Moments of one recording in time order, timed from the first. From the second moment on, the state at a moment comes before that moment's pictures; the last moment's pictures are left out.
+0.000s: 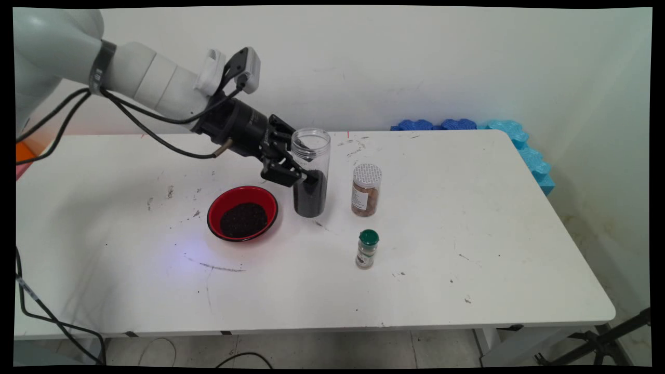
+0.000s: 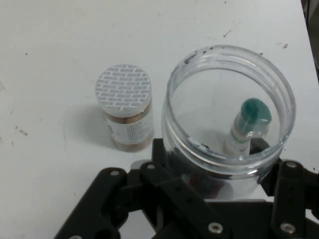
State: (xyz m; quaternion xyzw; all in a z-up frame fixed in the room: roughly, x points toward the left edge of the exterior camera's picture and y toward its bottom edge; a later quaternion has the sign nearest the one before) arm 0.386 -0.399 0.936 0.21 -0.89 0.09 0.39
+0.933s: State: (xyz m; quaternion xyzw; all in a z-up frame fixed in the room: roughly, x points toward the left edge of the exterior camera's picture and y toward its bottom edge) arm 0.377 -0.399 0.874 0.24 -0.88 0.09 0.40
